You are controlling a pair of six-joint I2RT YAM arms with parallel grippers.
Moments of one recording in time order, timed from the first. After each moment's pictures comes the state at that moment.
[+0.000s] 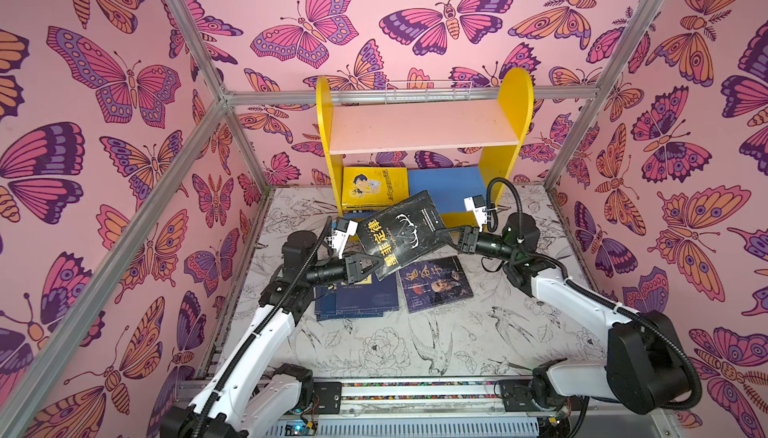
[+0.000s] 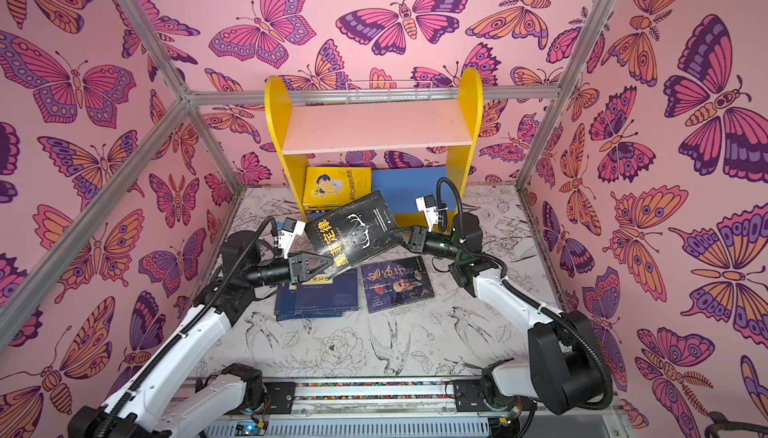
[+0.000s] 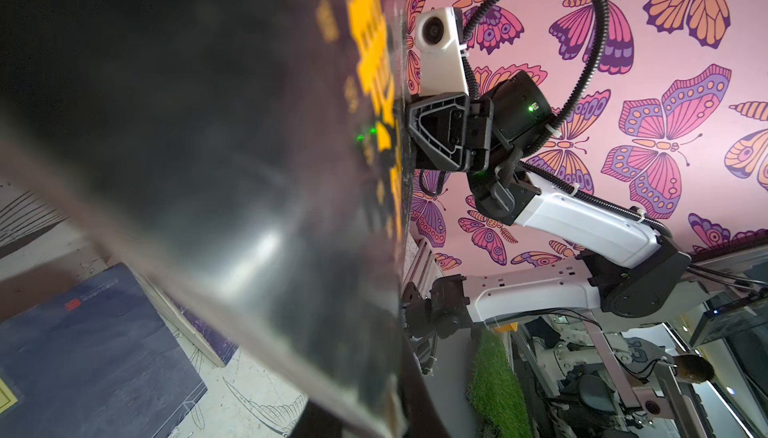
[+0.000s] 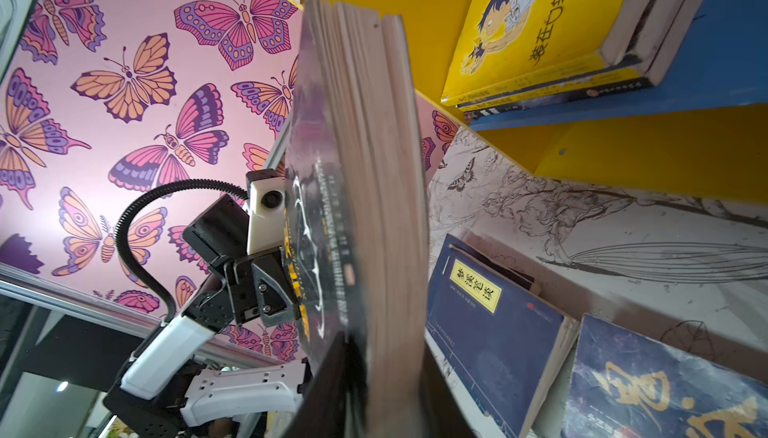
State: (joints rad) left arm -0.24 0.97 0.75 -0.16 0.95 -0.57; right arm 0.35 1.34 0.78 0.51 -0.90 0.94
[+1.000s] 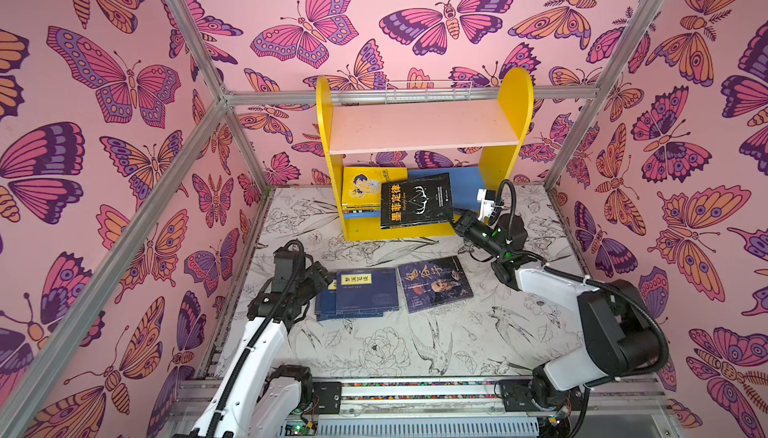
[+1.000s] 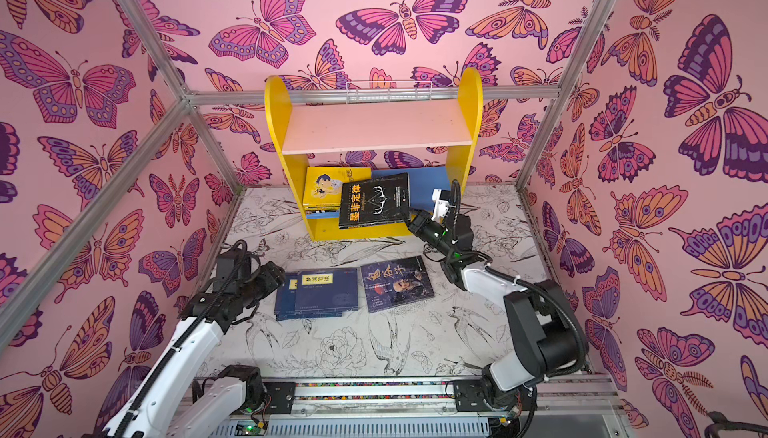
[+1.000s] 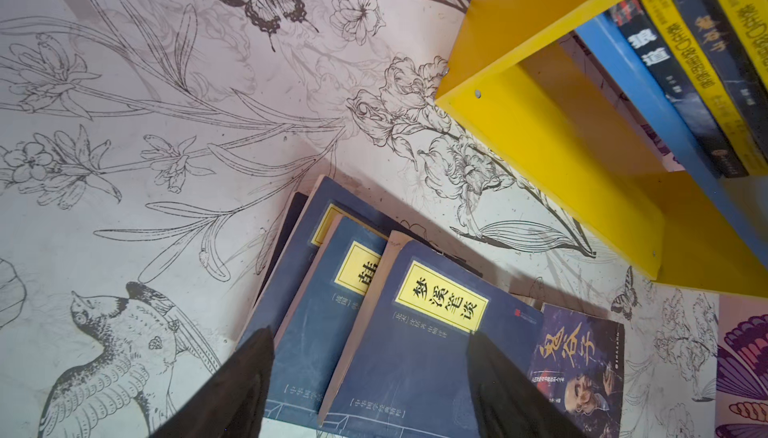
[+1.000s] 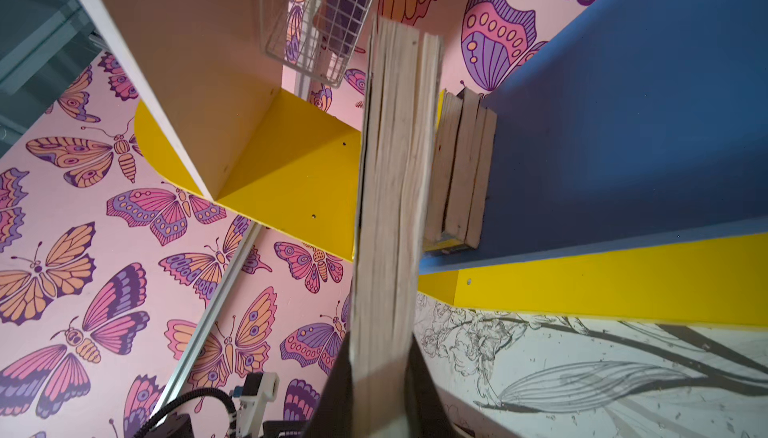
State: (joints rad) left arm -0.08 0.89 0.68 -0.63 0.01 -0.72; right arm 0.36 1.57 0.81 0.80 -0.42 1.09
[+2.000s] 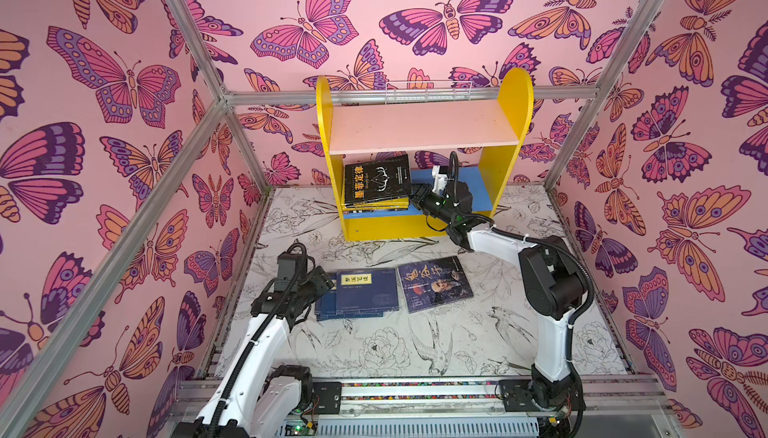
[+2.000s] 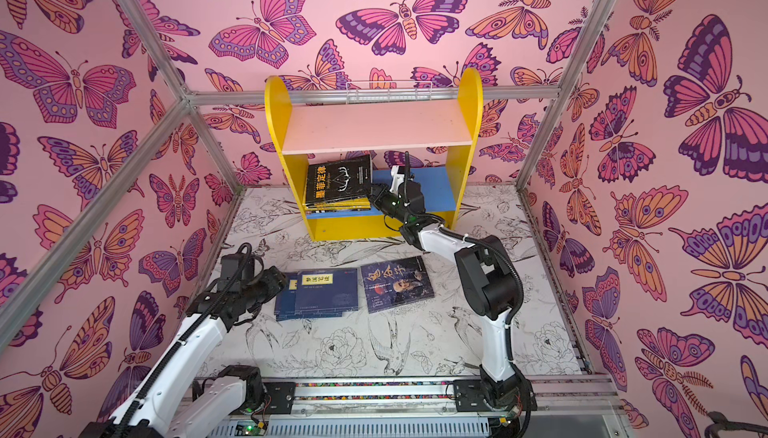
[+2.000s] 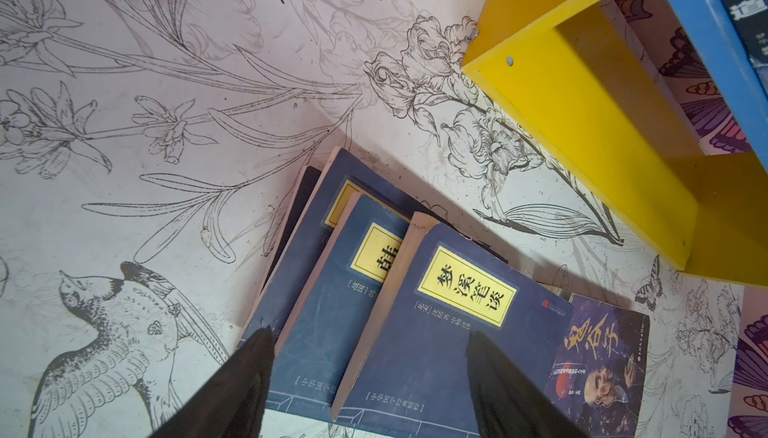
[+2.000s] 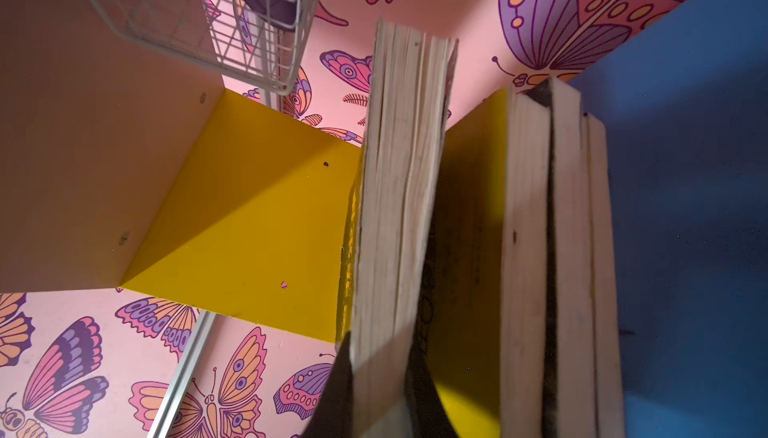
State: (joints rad) left arm -0.07 0.92 0.65 -0.63 0.04 -0.72; right arm 0.51 2.03 1.43 0.59 -0.32 1.12
